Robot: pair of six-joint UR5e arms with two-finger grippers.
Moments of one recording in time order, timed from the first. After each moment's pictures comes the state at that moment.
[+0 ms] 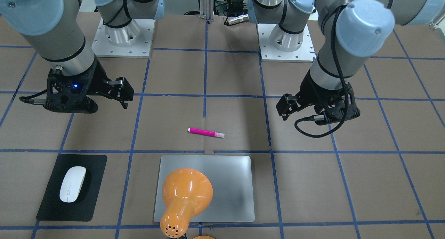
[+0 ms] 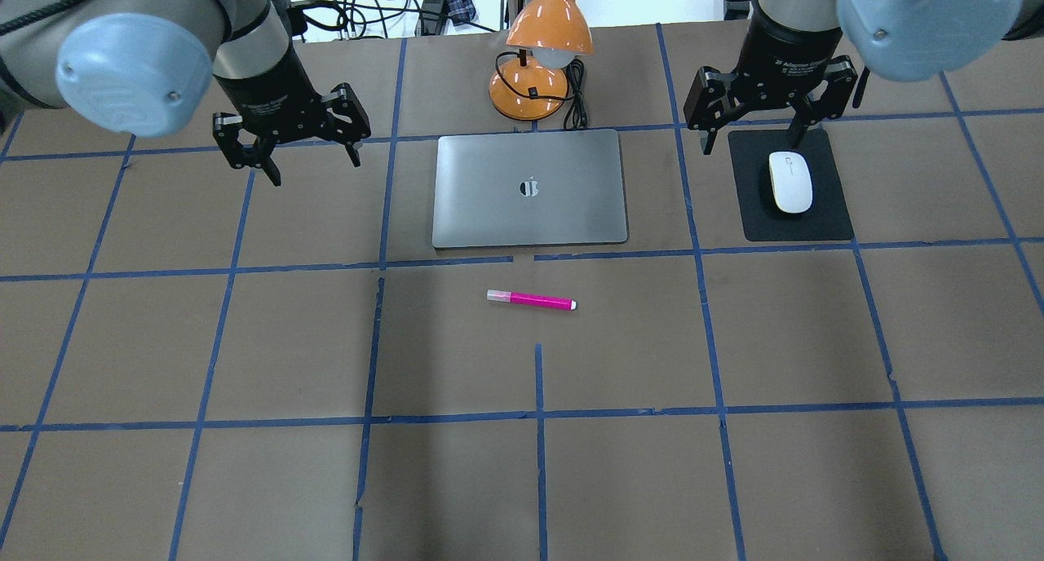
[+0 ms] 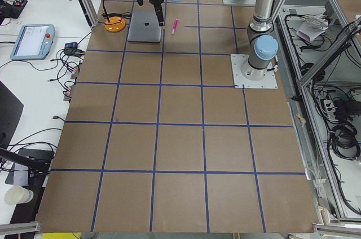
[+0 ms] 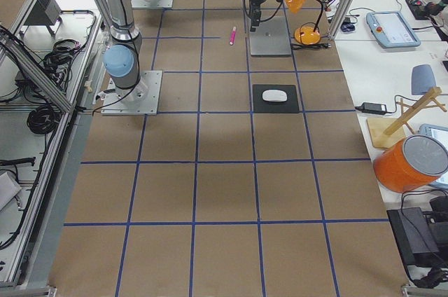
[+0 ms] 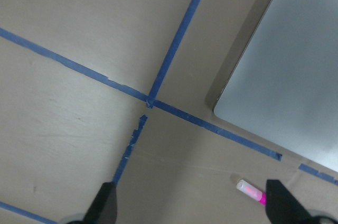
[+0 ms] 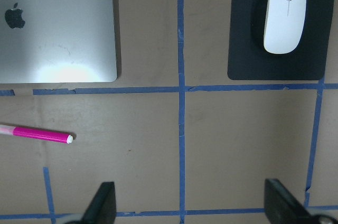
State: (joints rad) left arm -1.55 -1.74 -1.51 -1.52 1.60 -0.17; right arm 1.59 -1.41 1.49 -1.59 -1.58 0.04
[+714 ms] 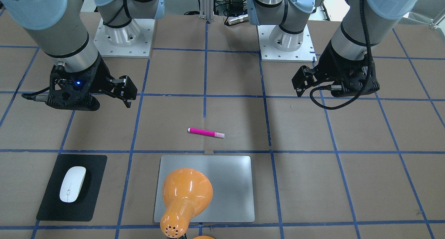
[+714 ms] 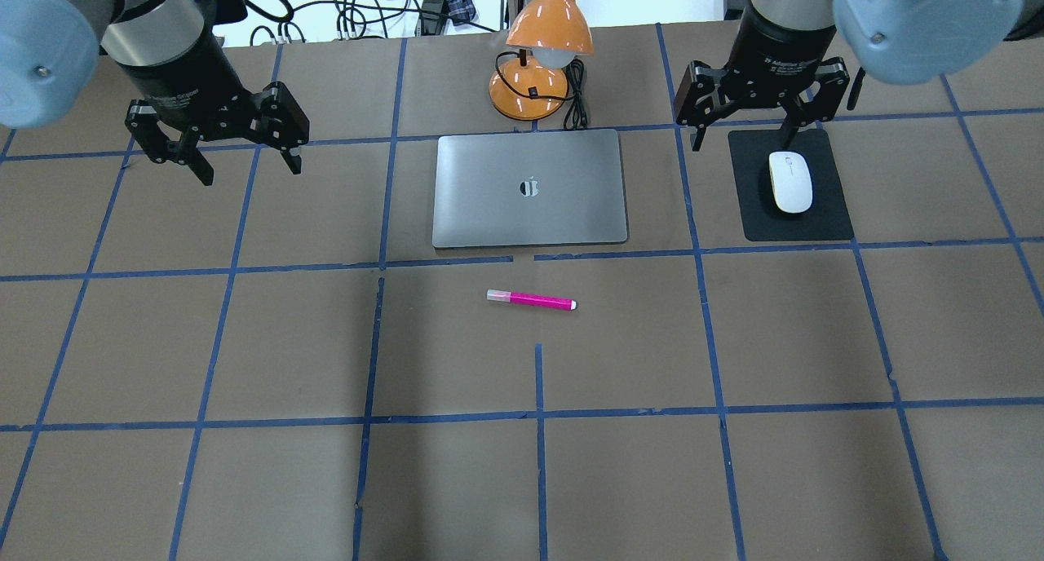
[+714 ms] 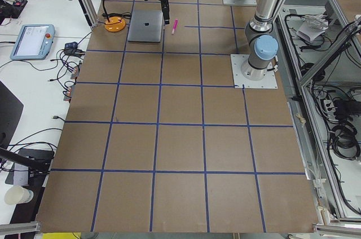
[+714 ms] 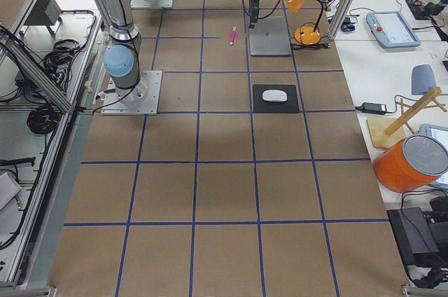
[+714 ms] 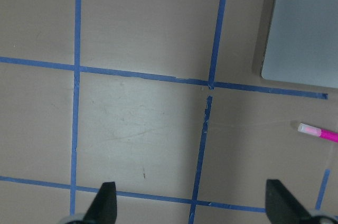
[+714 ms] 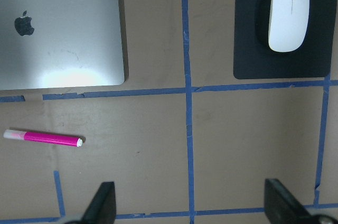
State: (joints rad) left arm -1.50 -1.63 -1.55 -1.61 1.60 -0.04; right arm 1.60 -1.42 1.49 -1.60 -1.57 0.07
